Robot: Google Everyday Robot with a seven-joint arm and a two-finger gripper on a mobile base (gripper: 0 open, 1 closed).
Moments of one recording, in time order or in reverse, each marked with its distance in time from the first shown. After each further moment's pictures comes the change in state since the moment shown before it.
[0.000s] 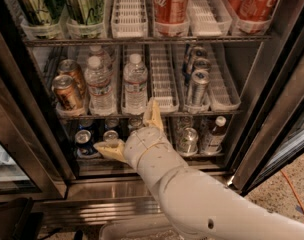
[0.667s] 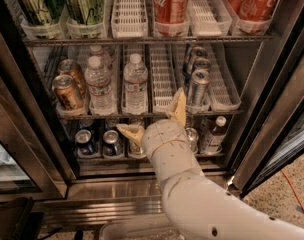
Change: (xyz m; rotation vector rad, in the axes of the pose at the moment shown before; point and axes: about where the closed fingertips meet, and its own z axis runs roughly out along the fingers) arm 0.007 -0.070 -0.012 0.278 -0.022 -0.004
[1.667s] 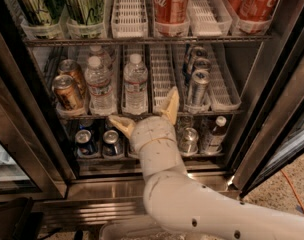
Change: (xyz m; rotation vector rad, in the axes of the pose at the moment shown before) arm -0.008 0.010 0.019 0.066 -0.053 0.083
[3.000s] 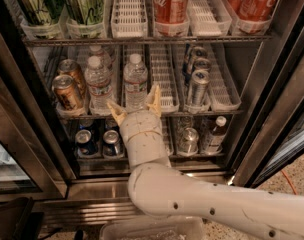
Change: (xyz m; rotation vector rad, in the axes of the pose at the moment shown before) arm -0.006 0.017 0.034 0.039 -0.068 0.083
